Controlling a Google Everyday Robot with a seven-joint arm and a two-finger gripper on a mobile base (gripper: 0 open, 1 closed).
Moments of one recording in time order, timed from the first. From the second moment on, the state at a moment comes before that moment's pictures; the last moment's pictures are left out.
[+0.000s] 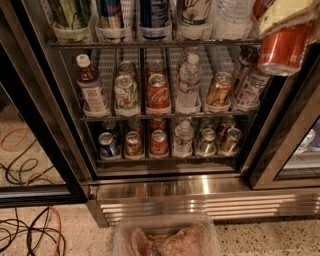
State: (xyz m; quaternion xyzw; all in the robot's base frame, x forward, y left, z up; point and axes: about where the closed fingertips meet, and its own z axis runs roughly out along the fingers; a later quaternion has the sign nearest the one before) arm 0.511 -0.217 1.080 -0.02 0.94 0.16 0.30
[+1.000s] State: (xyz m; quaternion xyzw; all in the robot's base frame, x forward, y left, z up) arm 0.433 -0.137 1.018 -0.01 0.94 0.34 0.10
